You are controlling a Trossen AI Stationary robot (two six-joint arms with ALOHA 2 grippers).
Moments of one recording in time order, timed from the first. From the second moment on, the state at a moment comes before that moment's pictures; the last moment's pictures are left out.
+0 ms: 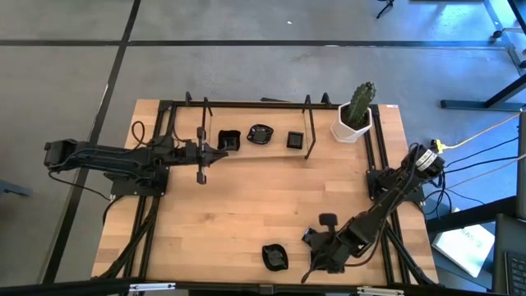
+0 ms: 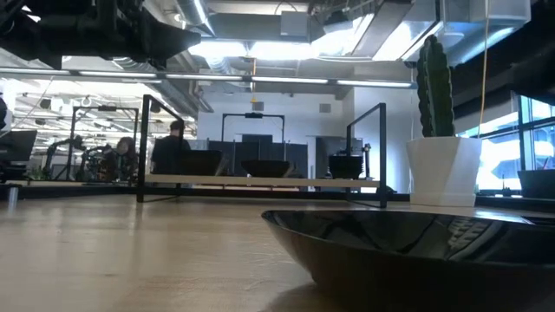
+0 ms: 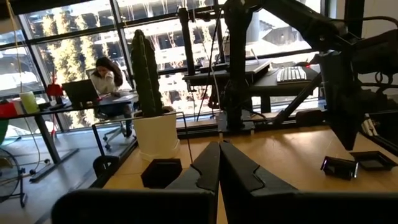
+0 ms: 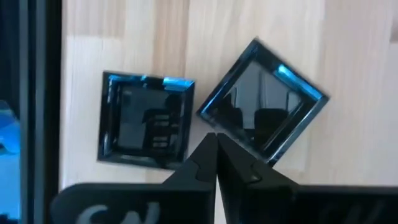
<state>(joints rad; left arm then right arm) 0.13 0.77 0.23 0.62 0.02 0.14 0.80 1.64 1.06 -0.64 0.19 0.71</state>
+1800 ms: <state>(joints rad) 0.13 0.77 0.23 0.59 0.02 0.12 0.63 1.64 0.91 -0.57 0.39 0.51</state>
